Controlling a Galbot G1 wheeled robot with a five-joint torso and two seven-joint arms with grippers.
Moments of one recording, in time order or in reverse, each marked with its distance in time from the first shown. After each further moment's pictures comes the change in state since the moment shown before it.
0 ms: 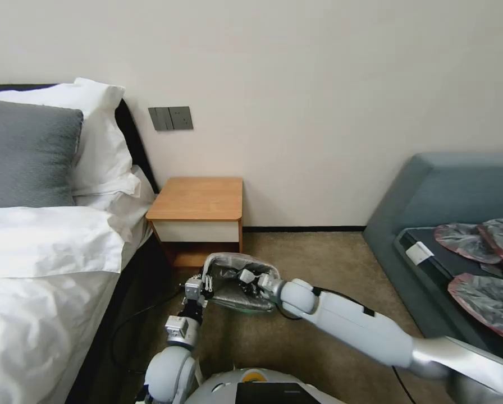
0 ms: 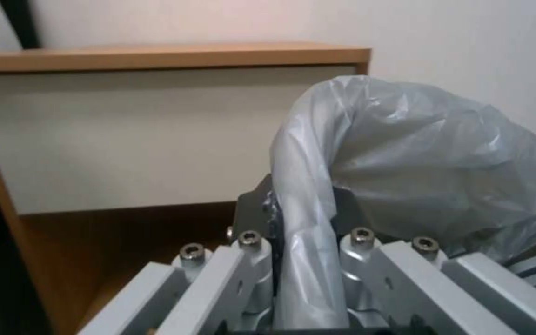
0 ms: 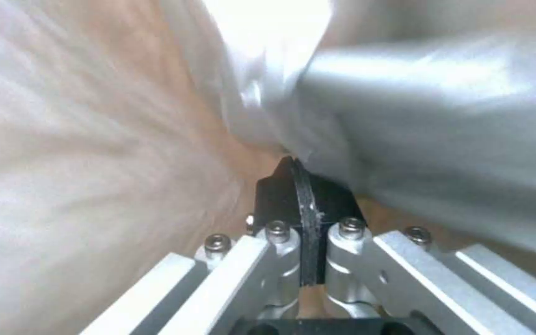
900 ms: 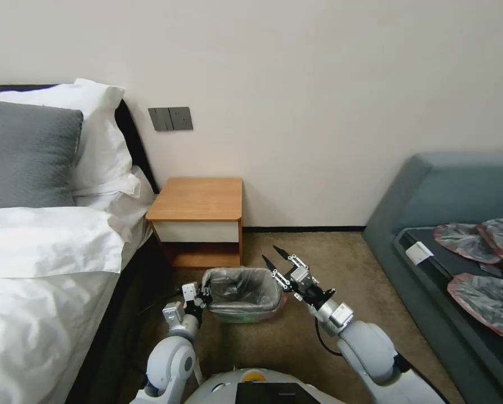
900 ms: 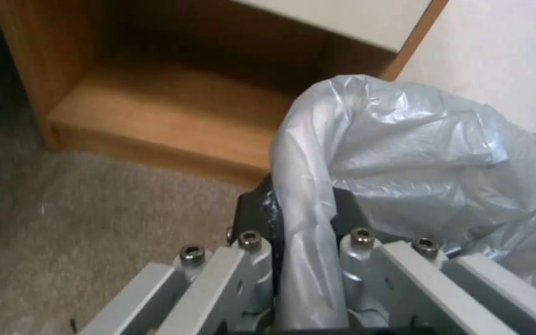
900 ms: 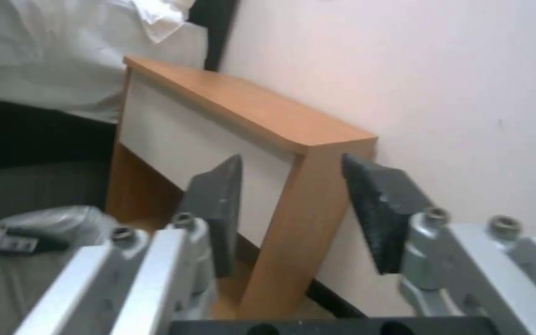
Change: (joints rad) left arm -0.056 0.018 0.002 0.008 -0.399 0.407 -0.194; right arm -0.882 0.233 0.896 0.410 -0.287 0.406 -0.119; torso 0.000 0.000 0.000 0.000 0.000
